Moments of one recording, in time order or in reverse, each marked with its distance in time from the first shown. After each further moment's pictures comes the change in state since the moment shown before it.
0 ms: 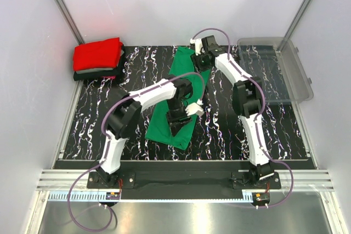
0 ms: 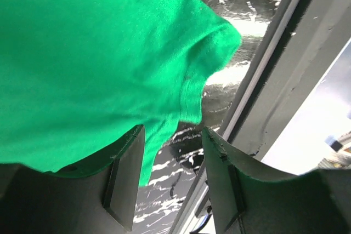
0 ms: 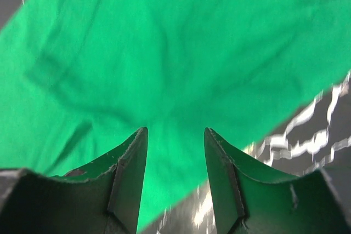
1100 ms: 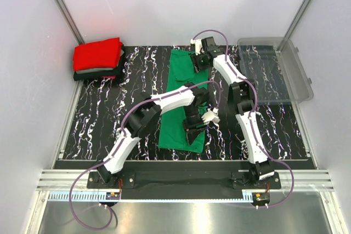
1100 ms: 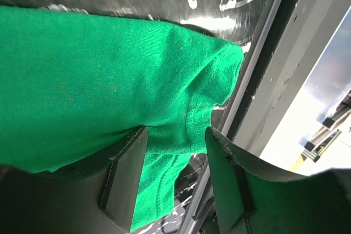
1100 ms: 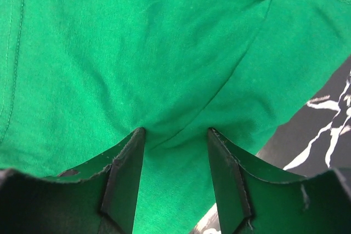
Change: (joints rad) left arm -0.124 0.243 0.175 0.025 0.151 -0.072; right arm -0.025 0.196 0.230 -0.041 -0.007 -0.001
